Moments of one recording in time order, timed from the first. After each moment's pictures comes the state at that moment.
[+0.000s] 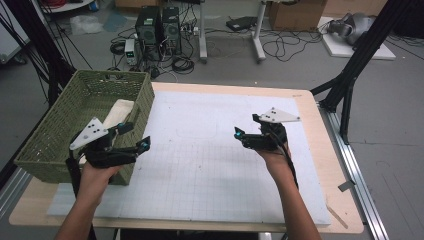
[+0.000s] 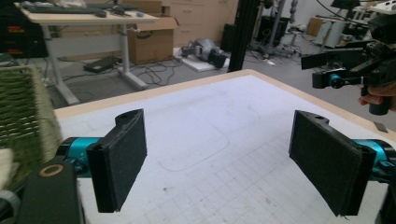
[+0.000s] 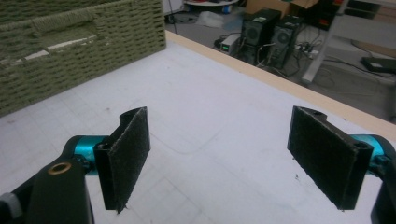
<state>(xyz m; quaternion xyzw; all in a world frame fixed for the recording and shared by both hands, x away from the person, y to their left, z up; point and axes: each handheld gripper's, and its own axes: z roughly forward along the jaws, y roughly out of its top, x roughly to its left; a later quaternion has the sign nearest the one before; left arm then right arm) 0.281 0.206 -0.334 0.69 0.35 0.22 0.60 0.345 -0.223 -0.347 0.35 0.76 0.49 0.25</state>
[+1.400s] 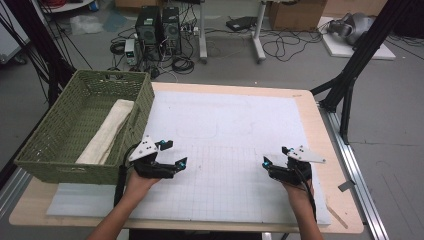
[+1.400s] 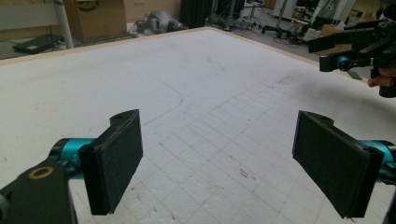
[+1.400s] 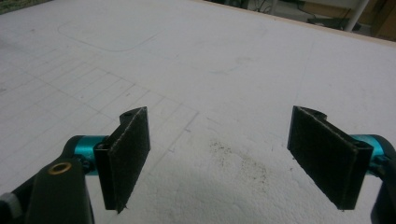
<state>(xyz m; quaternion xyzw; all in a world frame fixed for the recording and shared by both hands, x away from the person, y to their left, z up) 0.308 0.140 -0.430 0.73 0.30 0.16 0.59 0.293 -0.301 -0.432 0.43 0.73 0.44 0.28</state>
